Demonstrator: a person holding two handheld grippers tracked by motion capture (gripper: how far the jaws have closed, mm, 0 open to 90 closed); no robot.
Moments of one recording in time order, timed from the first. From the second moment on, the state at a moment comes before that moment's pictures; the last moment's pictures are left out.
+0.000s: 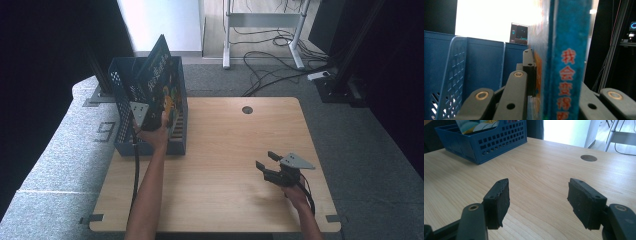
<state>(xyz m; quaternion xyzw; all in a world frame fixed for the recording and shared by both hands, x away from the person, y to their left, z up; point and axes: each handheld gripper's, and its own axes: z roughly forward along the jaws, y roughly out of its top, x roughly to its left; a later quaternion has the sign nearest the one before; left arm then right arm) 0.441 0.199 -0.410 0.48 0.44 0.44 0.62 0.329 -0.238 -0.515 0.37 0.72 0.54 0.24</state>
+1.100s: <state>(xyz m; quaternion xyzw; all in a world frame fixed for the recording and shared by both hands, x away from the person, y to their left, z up) 0.443 0.187 -0.425 0.50 0.45 0.45 0.59 0.329 -0.235 -0.515 0.37 0.72 0.53 0.25</state>
